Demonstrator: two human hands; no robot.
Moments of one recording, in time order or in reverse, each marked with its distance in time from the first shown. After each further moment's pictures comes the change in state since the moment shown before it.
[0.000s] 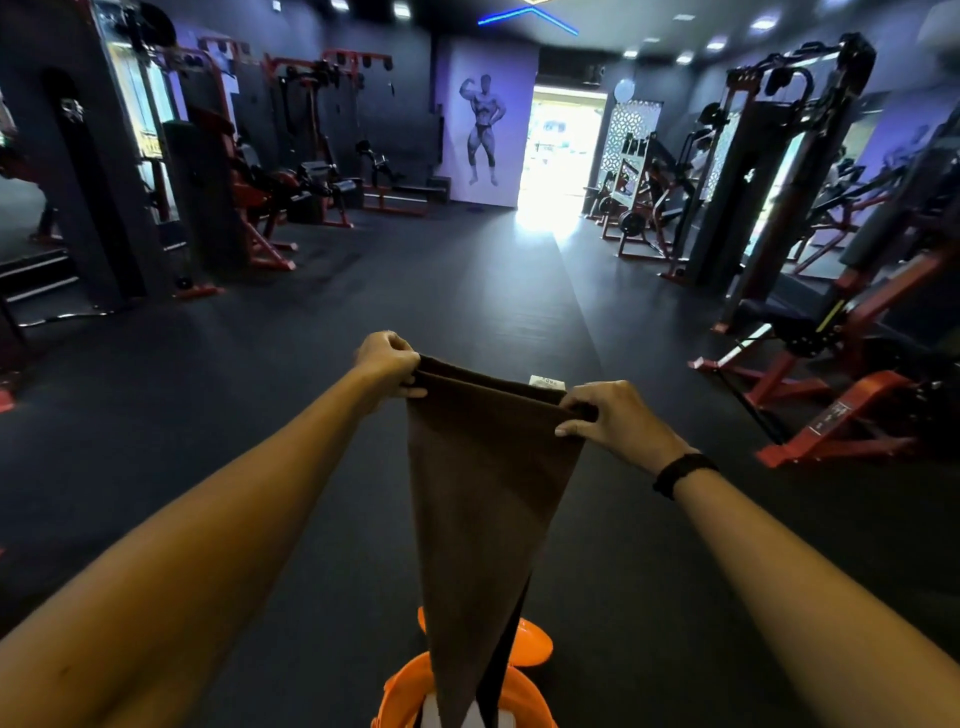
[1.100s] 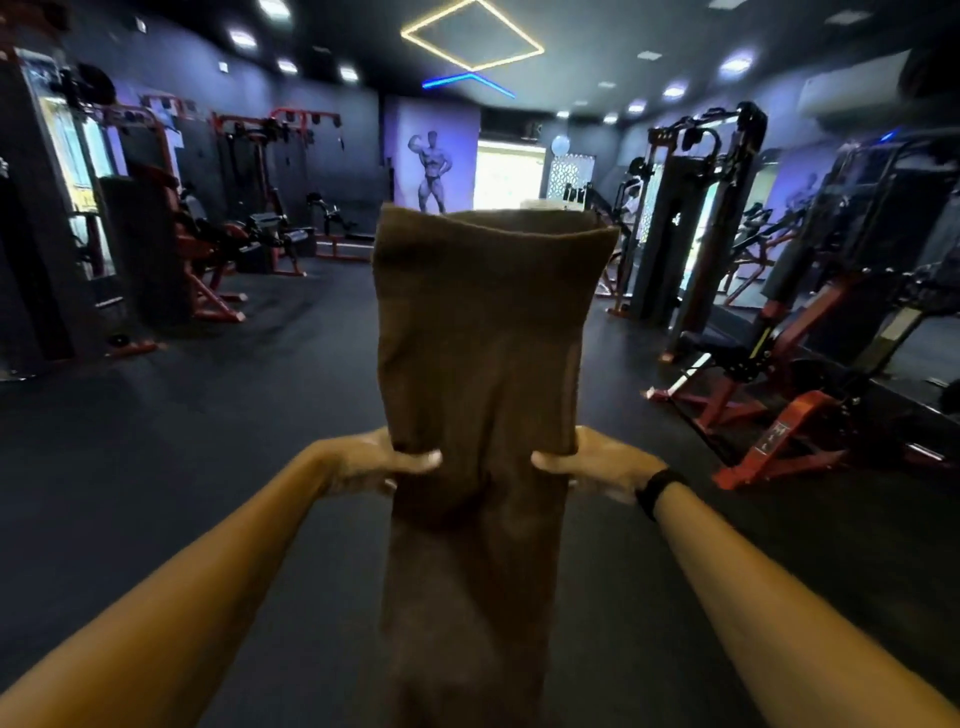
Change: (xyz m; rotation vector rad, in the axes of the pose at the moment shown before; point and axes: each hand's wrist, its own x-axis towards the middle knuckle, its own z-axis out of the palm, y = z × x) left_hand -0.018 -0.003 0.000 0.080 -0.832 0.091; right_hand -0.001 0.006 -0.033 0.874 -0.243 0.529
